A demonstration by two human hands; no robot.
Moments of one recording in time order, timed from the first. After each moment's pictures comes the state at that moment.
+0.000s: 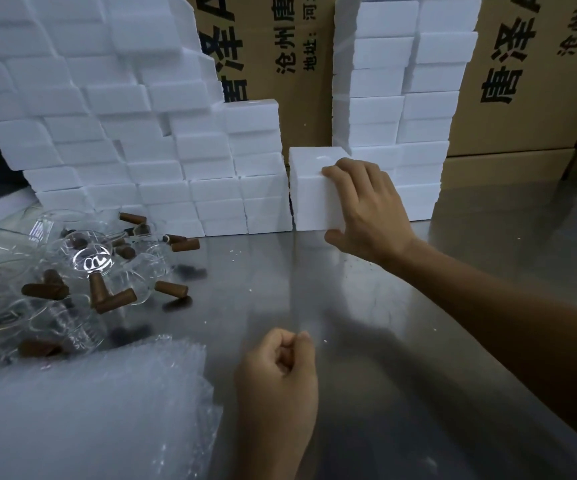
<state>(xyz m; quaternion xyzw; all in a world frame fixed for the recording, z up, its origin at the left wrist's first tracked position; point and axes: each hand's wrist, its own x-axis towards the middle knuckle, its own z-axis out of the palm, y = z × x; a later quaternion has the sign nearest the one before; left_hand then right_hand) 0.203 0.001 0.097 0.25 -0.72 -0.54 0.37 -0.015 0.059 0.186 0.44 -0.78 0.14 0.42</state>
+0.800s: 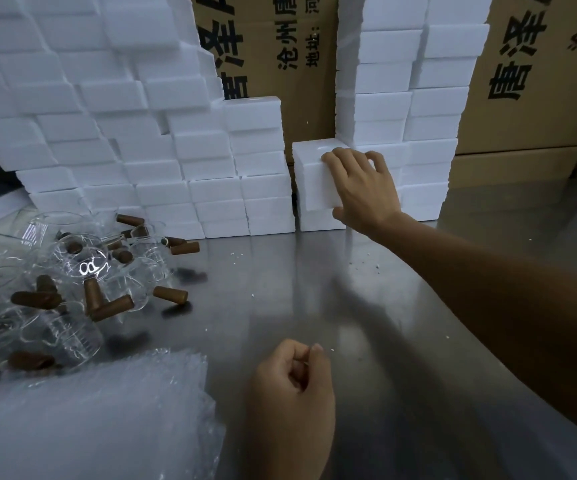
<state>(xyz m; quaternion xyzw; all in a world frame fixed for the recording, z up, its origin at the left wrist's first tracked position) 0.199 0.005 0.089 0.25 -0.73 -0.53 0.36 -0.083 0.021 0.189 0.38 -0.82 0.02 0.42</state>
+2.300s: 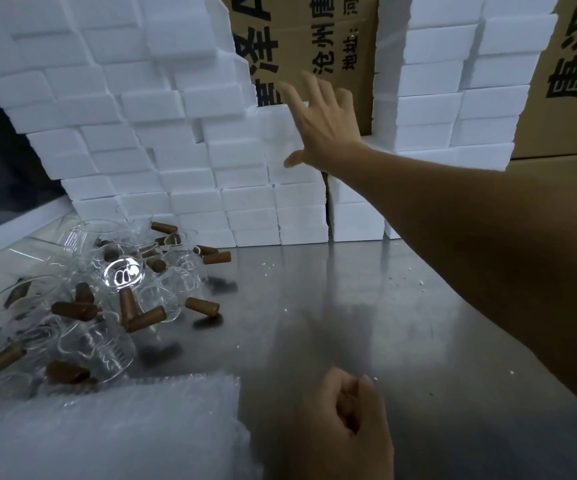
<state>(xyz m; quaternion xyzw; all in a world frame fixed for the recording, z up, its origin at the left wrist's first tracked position) 0.195 0.010 0.086 0.24 -0.75 -0.45 0.42 -0.086 -0.102 0.288 0.39 -0.83 0.07 0.40</state>
